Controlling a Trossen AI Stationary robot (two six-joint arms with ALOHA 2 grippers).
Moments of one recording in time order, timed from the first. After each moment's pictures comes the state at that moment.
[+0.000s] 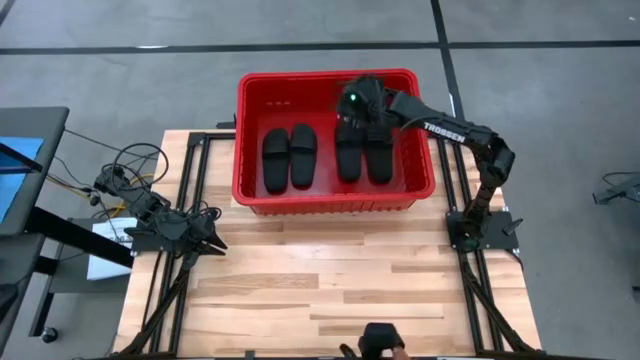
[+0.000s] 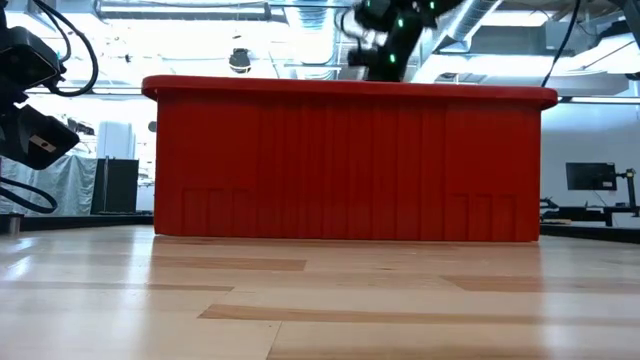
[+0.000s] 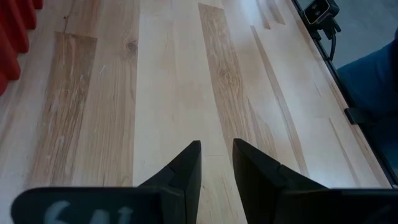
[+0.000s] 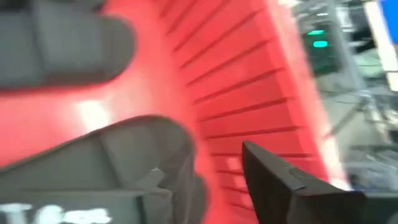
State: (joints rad) left arm -0.58 0.01 0.21 -0.81 -0.15 -0.54; right arm -0.51 1.79 1.70 -0.73 0.42 -0.53
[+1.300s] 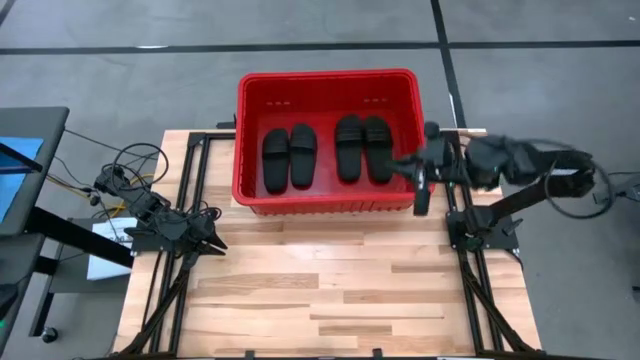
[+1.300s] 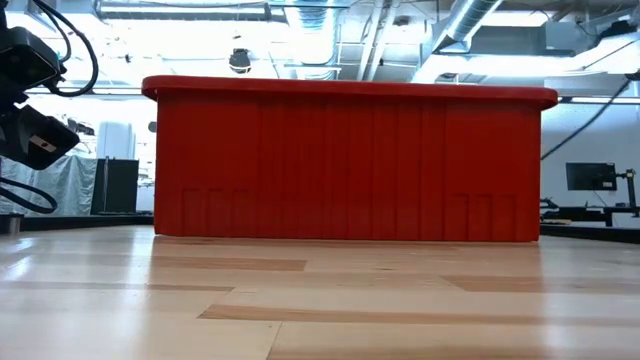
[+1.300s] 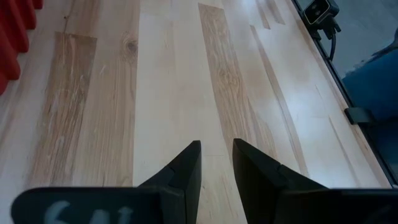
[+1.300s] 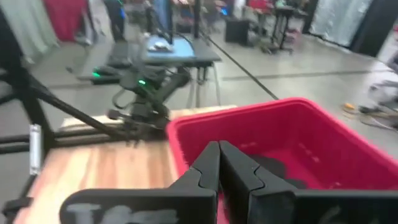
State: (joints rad) left arm -0.58 0.01 0.21 -0.81 -0.15 -0.54; right arm 0.17 1.09 1.48 -0.64 0.39 0.00
